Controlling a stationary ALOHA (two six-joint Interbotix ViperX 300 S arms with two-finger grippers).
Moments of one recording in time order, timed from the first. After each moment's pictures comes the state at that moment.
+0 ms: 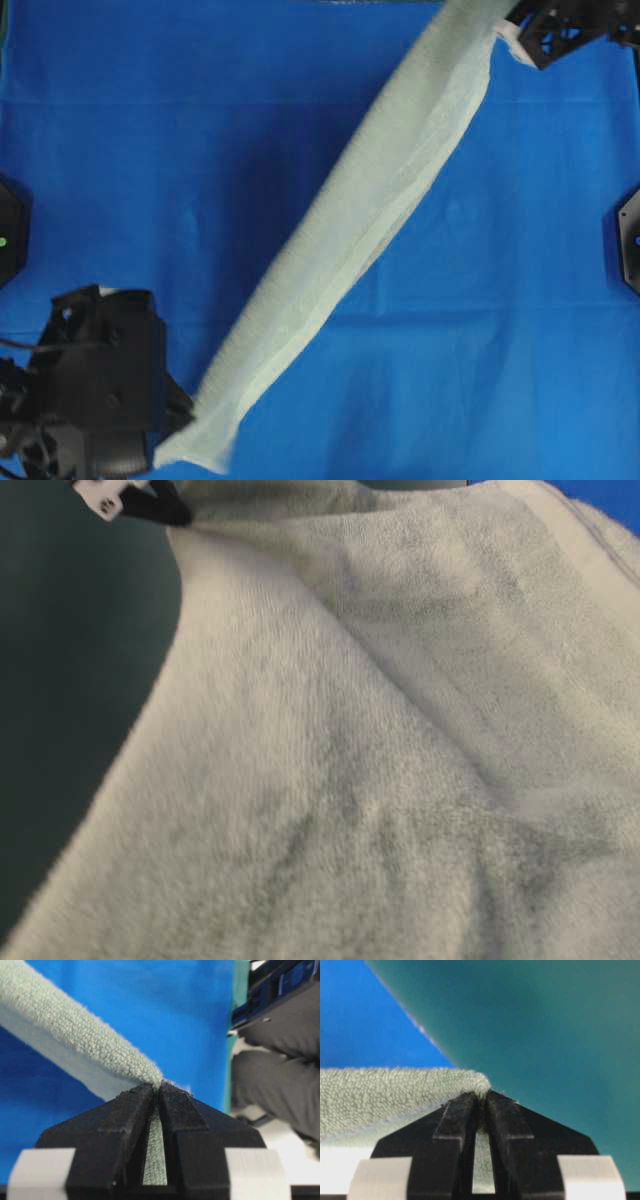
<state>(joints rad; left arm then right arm) -0.60 -0.20 0.12 0.30 1.04 -0.80 -0.27 -0.51 0.52 -0.81 0.93 0.68</state>
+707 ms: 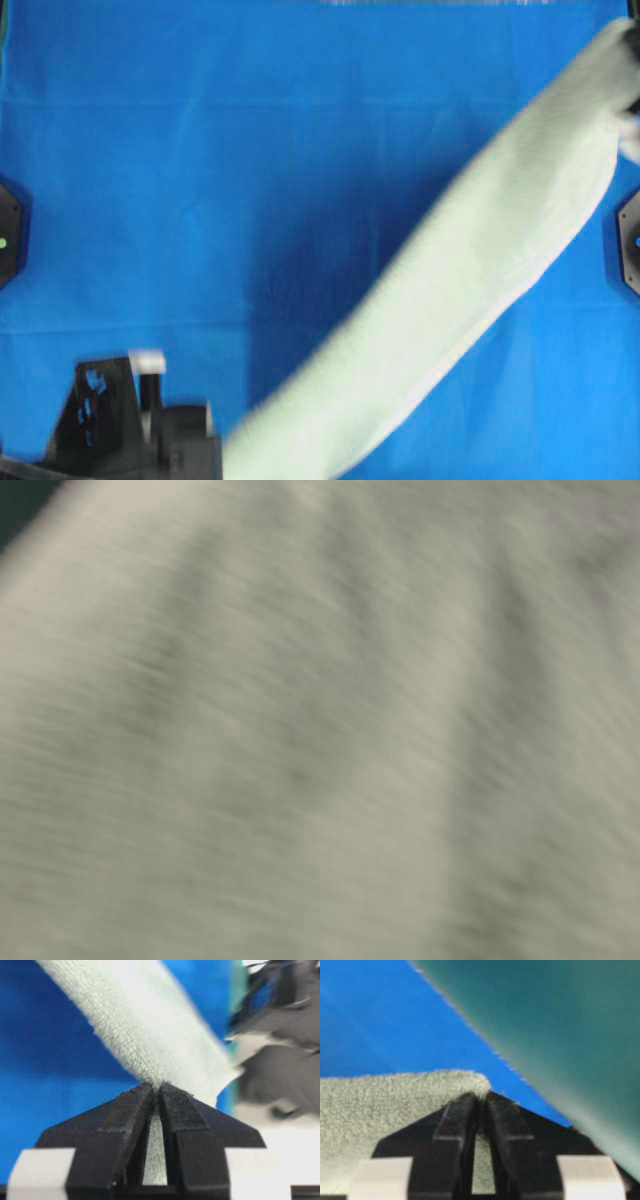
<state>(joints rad) -0.66 -0.02 -0.12 0.37 1.28 -0.80 0.15 -0.63 0.59 -0.93 1.41 0.91</state>
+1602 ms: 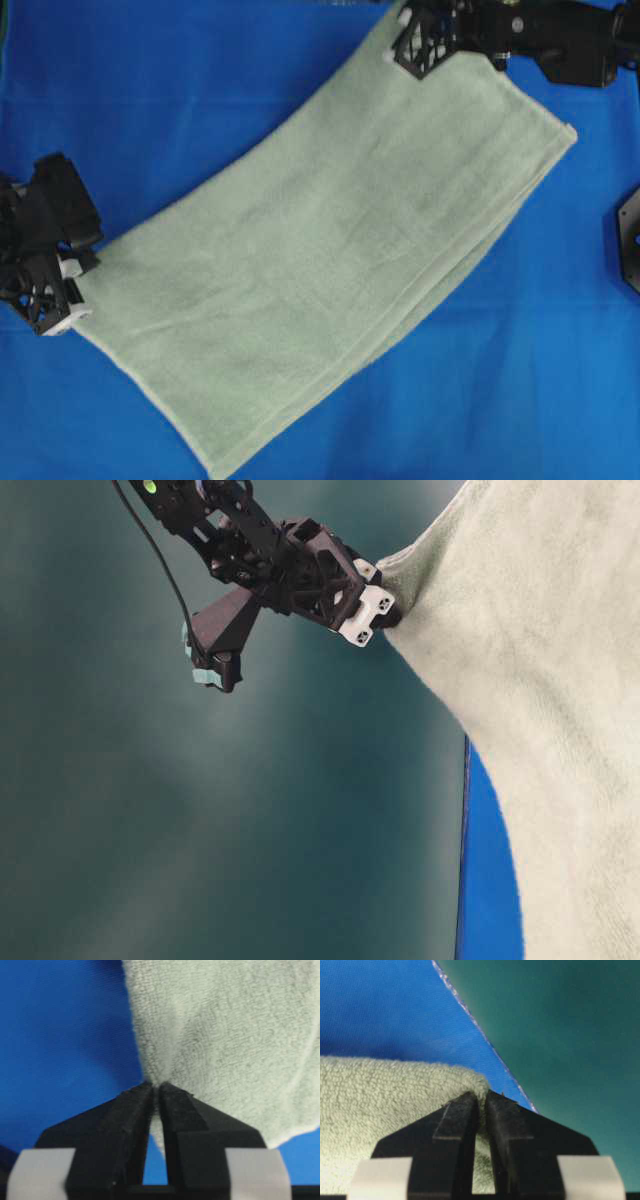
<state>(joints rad) -0.42 -0.55 1.03 0.38 0.82 -1.18 -0.48 0.09 0.46 -0.89 0.54 0.77</state>
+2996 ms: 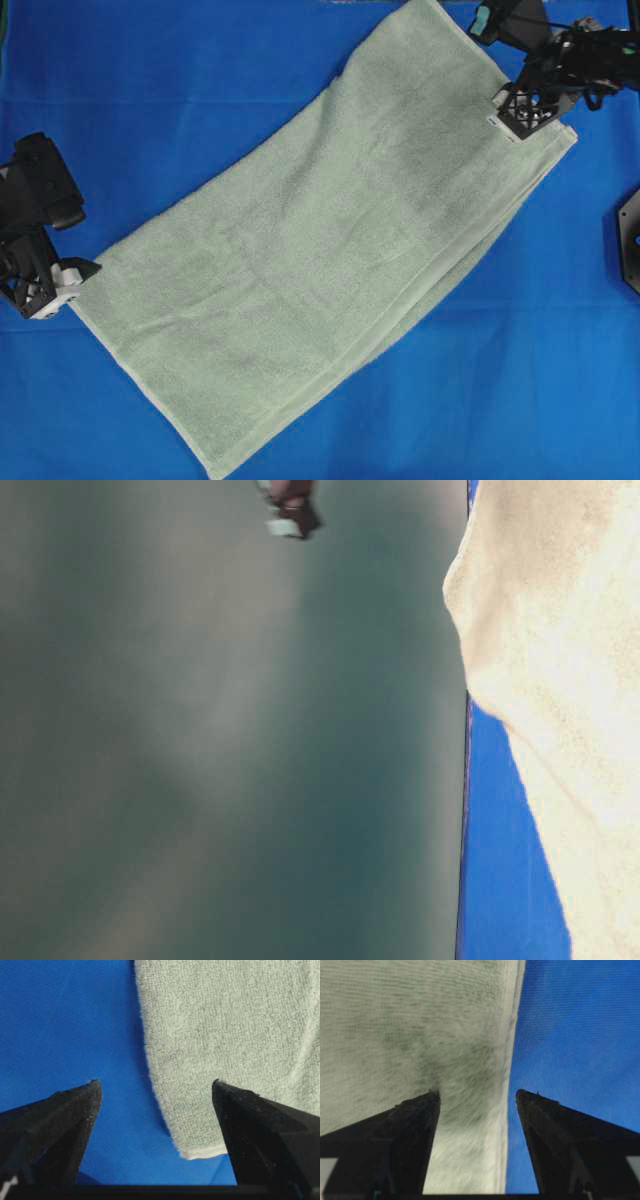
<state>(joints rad) -0.38 -0.64 1.06 0.38 0.85 -1.13 -0.61 -0.10 0.87 -0.40 0.52 0.46</state>
